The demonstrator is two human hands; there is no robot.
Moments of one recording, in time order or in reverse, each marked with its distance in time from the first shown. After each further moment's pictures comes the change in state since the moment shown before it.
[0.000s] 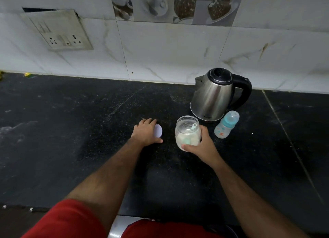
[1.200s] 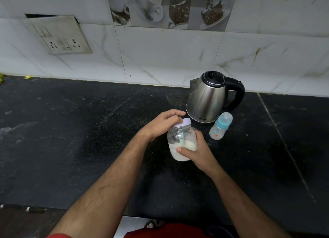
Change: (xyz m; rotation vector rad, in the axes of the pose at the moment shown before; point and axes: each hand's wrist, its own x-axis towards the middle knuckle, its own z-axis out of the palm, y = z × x) left_hand -0.055 0.089 -0.069 -1.037 -0.121 0.268; right_hand -0.040 -0.031 -0.008 0.161 -0.075 -0.049
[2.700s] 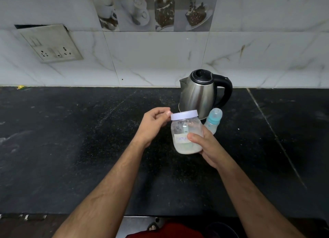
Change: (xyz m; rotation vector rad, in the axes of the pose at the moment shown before) left_hand -0.017 0.000 0.017 -0.193 0.297 0.090; right_hand -0.011 -0.022 -0.037 0.377 -0.149 -0.014
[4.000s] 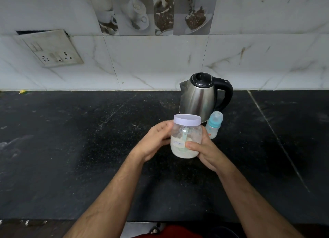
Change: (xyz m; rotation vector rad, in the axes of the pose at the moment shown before) left_hand -0.019 -0.009 0.004 -0.193 -0.304 -0.119; right_hand 0.008 0.010 -0.004 0.024 -0.003 0.018
